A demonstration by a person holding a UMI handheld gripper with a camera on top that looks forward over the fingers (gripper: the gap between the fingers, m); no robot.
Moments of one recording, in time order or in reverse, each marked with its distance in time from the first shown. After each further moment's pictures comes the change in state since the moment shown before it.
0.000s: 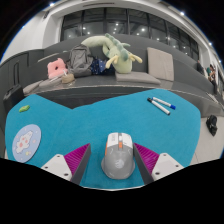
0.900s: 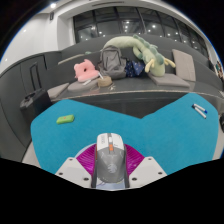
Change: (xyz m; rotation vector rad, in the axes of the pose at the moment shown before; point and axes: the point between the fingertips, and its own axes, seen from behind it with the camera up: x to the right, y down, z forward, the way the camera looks) arm -0.291 -0.055 -0.046 -0.023 -0.199 0.042
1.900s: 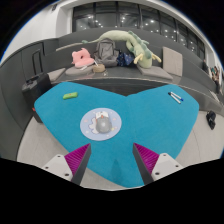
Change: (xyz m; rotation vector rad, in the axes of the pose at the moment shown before) arm -0.010 0.083 -0.207 -0.159 0.149 -0.047
